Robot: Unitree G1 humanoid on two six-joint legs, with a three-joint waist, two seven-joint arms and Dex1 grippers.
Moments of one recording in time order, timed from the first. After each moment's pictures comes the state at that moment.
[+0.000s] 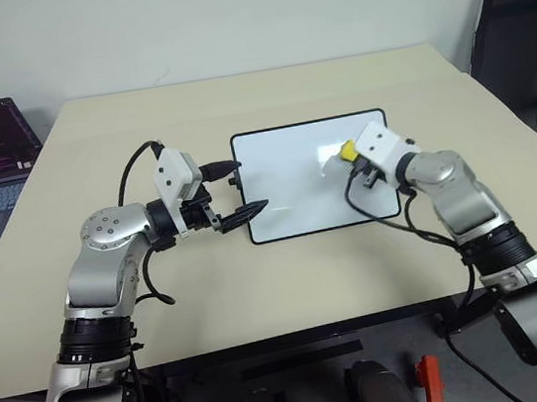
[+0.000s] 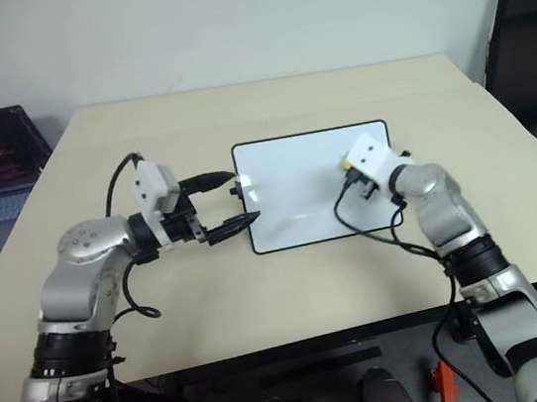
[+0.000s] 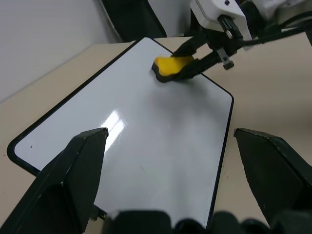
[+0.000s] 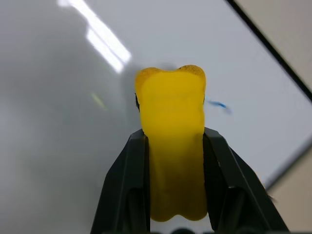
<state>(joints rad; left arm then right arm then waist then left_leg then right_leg) -0.54 0.62 0.00 0.03 -0.37 0.26 -1.01 -0.73 -0.44 0.26 0.17 -0.23 0.50 0.59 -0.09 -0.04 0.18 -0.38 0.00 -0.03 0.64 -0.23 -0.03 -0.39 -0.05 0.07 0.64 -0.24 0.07</state>
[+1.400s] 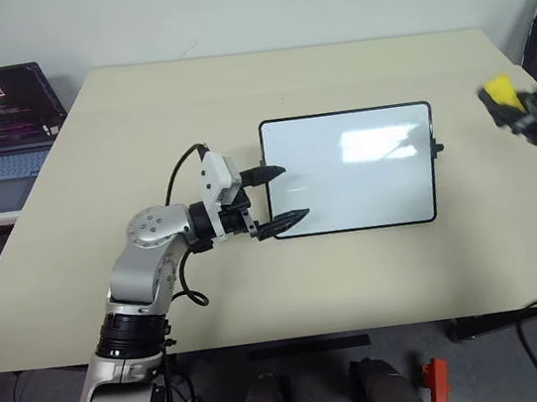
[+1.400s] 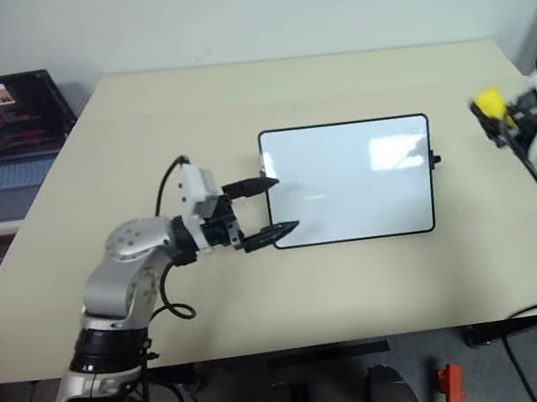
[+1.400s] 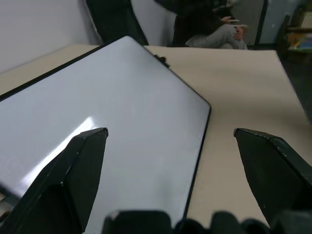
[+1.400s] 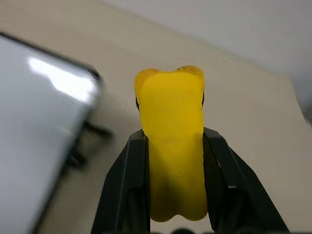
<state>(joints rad) -0.56 0.47 -0.10 -0.03 -0.39 0.30 -1.04 -0.45 -0.85 -0.38 0.13 0.19 0.67 0.67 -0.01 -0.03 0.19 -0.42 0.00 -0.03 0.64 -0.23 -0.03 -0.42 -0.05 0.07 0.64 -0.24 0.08</state>
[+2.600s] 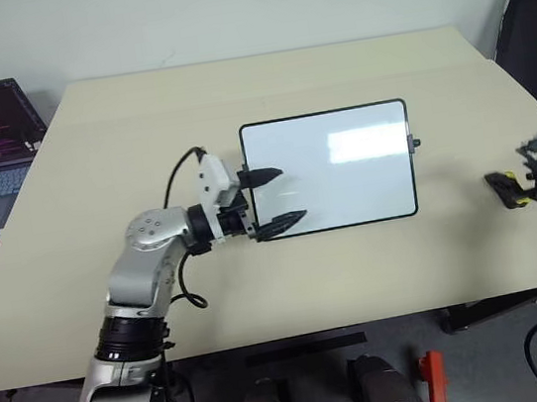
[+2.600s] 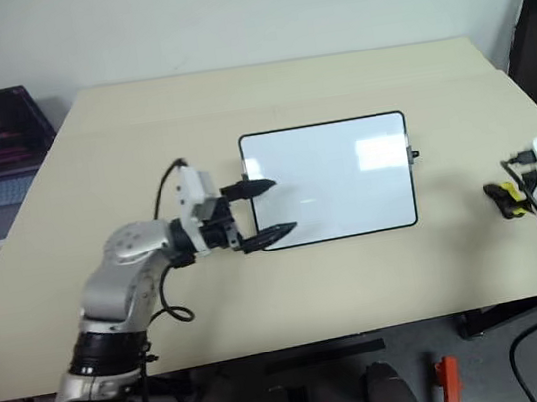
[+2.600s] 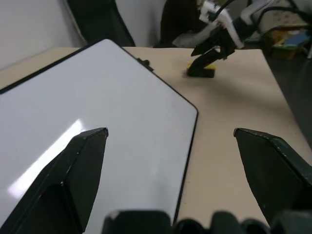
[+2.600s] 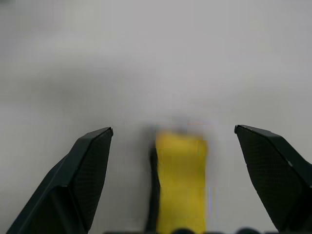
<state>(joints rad) -0.52 0.53 -0.02 -0.03 -0.40 0.30 -1.00 -0.58 -0.80 -0.30 0.49 0.19 0.49 0.62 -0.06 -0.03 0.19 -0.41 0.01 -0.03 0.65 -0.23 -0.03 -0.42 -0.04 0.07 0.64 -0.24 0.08</state>
